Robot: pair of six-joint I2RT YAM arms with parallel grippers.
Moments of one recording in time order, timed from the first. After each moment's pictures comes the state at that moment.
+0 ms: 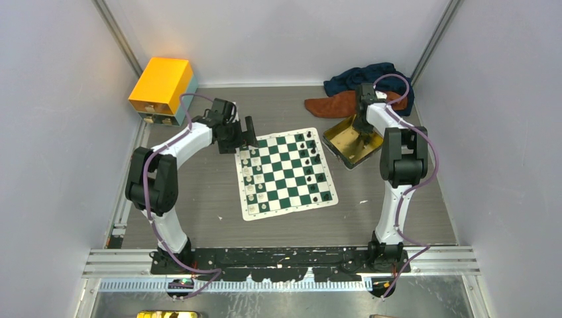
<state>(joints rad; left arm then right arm) -0.33 1.80 1.31 -0.48 0.19 -0.50 0.04 2.09 1.60 -0.58 0.33 0.47</state>
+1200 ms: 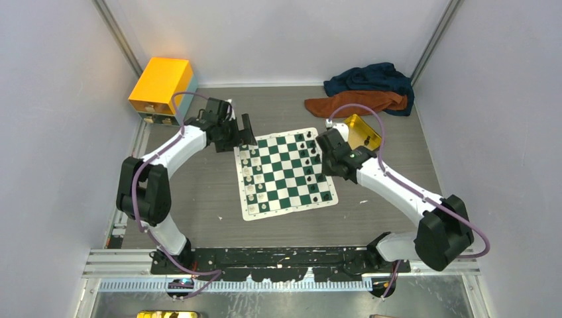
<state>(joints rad) -0.33 1.70 1.27 -0.48 0.18 -0.50 0.57 1.34 1.01 -0.63 0.34 0.50</state>
